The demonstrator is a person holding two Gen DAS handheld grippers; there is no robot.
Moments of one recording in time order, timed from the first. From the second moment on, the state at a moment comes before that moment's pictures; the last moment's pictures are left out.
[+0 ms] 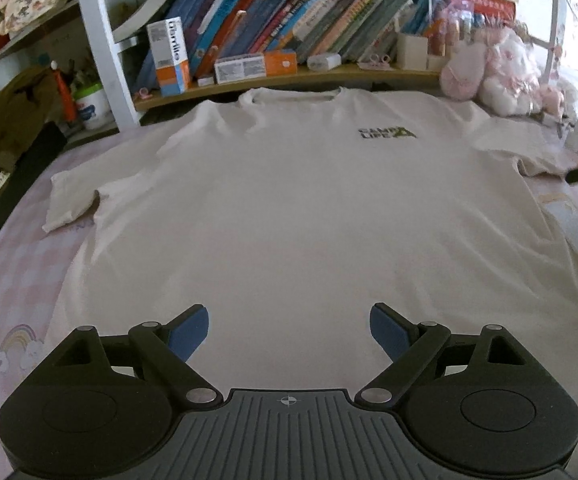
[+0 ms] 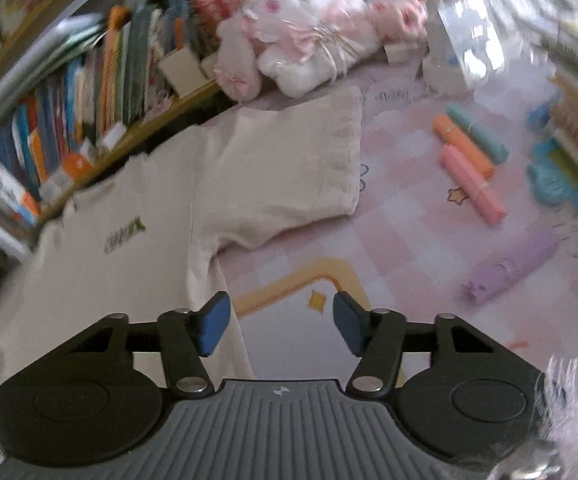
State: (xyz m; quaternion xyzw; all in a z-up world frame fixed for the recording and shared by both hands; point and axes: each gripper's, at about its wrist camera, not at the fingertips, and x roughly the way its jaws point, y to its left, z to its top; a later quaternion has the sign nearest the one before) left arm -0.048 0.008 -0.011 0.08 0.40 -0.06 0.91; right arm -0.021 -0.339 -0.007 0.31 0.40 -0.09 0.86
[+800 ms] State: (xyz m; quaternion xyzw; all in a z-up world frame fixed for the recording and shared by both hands) left arm -0.054 -0.047 -0.011 0.15 0.43 -0.06 0.89; right arm 0.031 -0.427 -0.044 0.54 0.38 -0.14 0.74
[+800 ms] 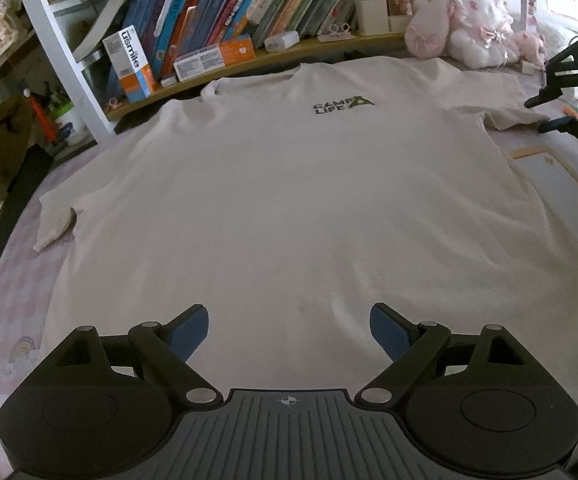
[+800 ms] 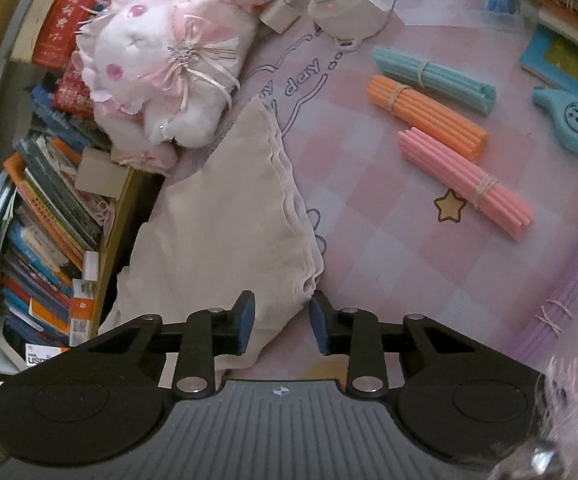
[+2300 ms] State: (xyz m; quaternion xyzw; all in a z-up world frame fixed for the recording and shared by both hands) left arm -0.051 0.057 -0.024 0.08 0.44 0.00 0.90; right arm 0.103 -0.178 -0.008 0.04 0.43 0.15 0.89
